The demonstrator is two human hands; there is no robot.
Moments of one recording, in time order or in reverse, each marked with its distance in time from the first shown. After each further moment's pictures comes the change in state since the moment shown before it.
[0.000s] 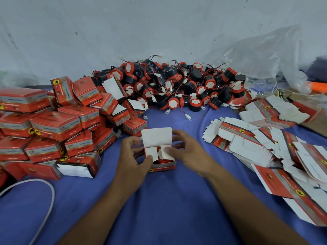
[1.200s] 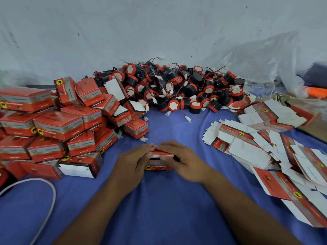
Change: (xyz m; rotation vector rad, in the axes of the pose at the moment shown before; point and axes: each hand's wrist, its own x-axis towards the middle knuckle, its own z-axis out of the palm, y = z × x) left_hand 0.004 0.001 -0.018 0.467 -0.143 0.432; right_hand -0.005 0.010 0.009 -0.504 -0.121 -0.473
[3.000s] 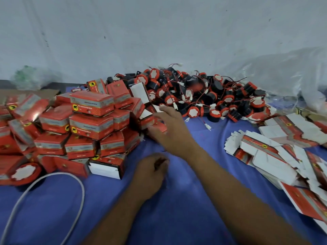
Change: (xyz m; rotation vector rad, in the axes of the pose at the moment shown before) left_hand -0.005 -0.014 -0.009 -0.199 -0.048 -0.450; right_hand 0.120 -0.077 0.033 -0.202 0.261 0.026
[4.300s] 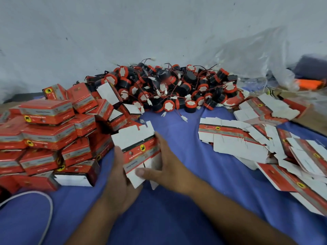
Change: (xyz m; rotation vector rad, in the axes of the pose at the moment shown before) left_hand -0.022 0.046 0.006 -1.185 -0.193 -0.156; right_hand -0.100 0.018 -0.031 0.591 -0.193 0.213
